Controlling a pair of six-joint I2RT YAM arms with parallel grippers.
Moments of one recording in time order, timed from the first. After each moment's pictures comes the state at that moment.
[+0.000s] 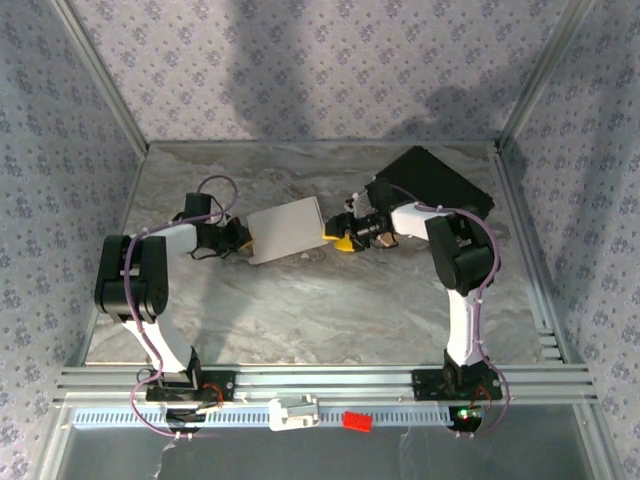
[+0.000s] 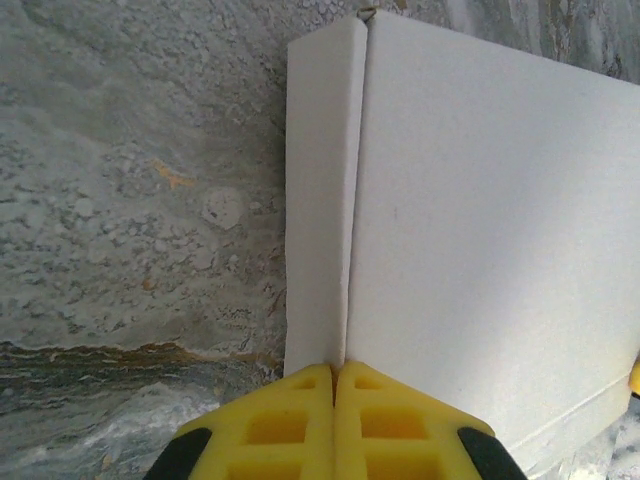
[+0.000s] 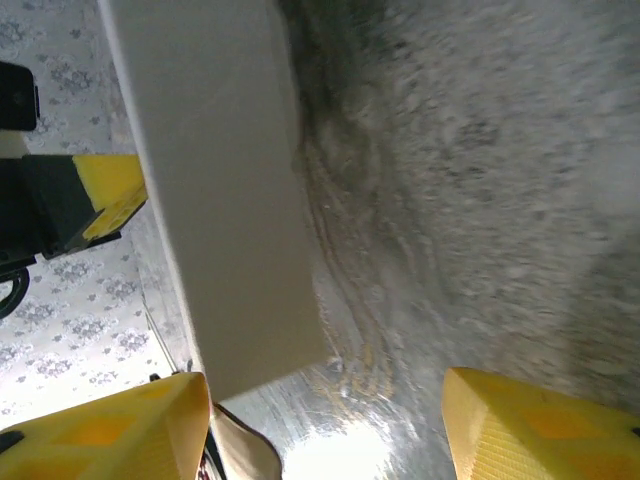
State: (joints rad) left arm -0.06 1.75 0.91 -0.21 0.58 -0.56; right arm 0.37 2.05 1.25 -0.22 -0.86 0.58
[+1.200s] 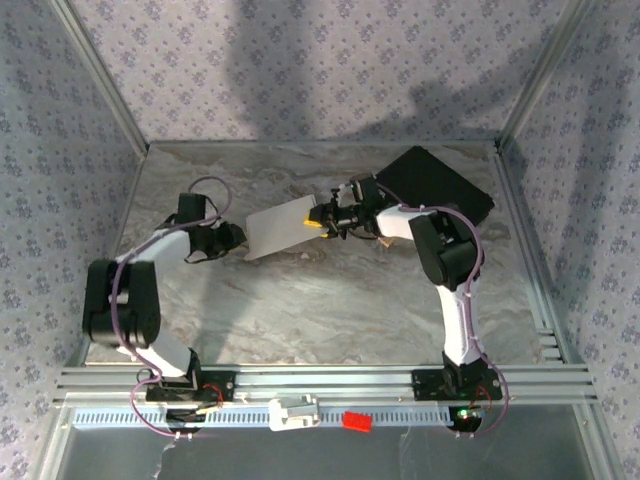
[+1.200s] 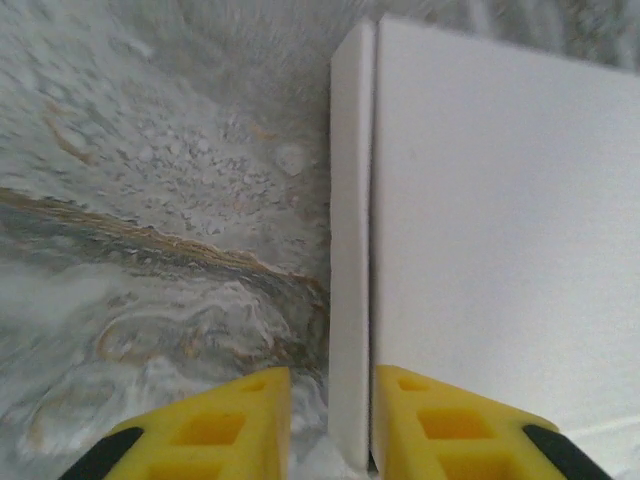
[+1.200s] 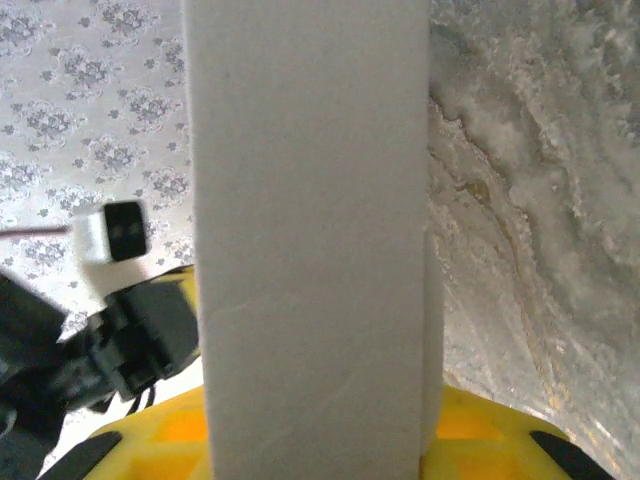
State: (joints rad) left arm -0.09 1.51 0.87 -0.34 0.40 -0.55; right arm 0.44 2.14 1.31 0.17 -0.93 1.09
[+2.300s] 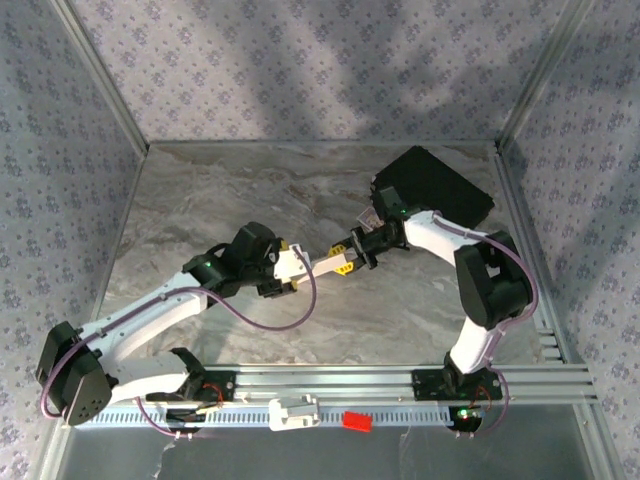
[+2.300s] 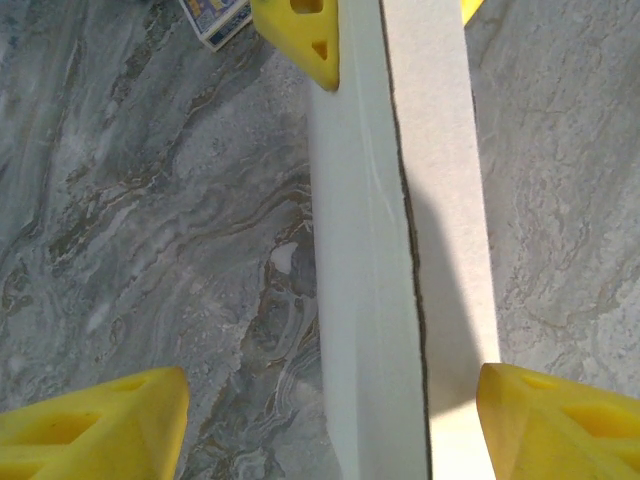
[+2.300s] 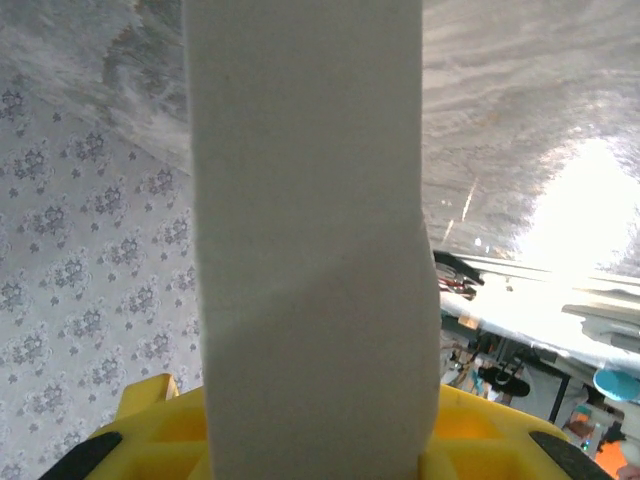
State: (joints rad) left arm -0.78 1.14 0.83 -0.50 0.03 0.65; right arm 0.43 1.75 1.10 -0.58 -1.02 1.43
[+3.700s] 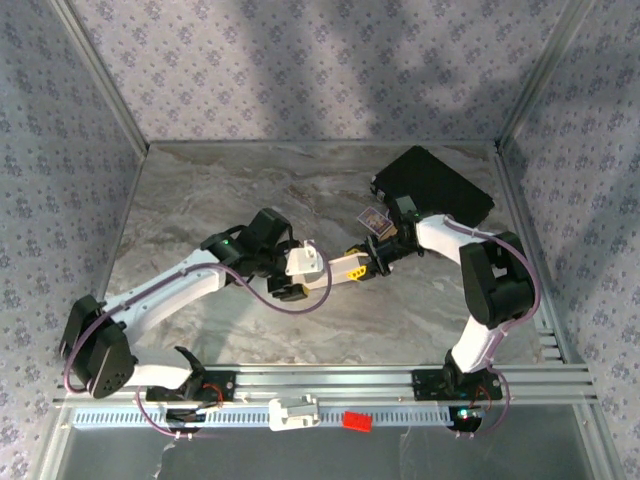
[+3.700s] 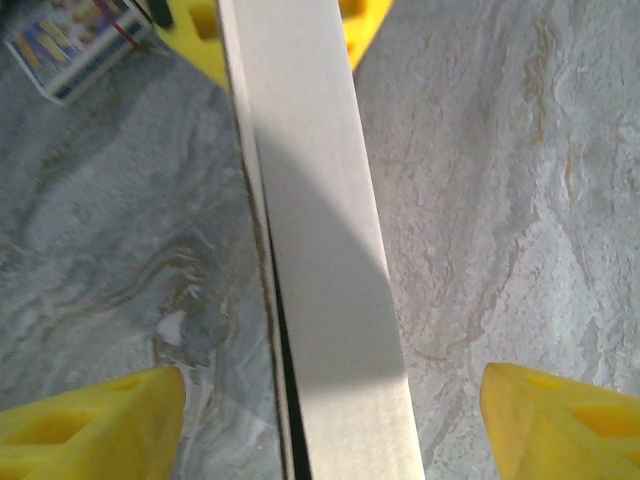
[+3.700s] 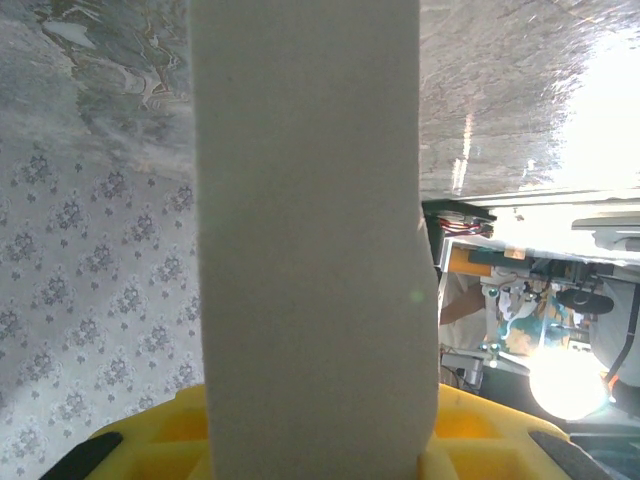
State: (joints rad) left arm -0.77 1.33 1.01 -0.67 0.28 0.68; right arm 0.33 1.74 1.03 -0.66 -1.12 1.53
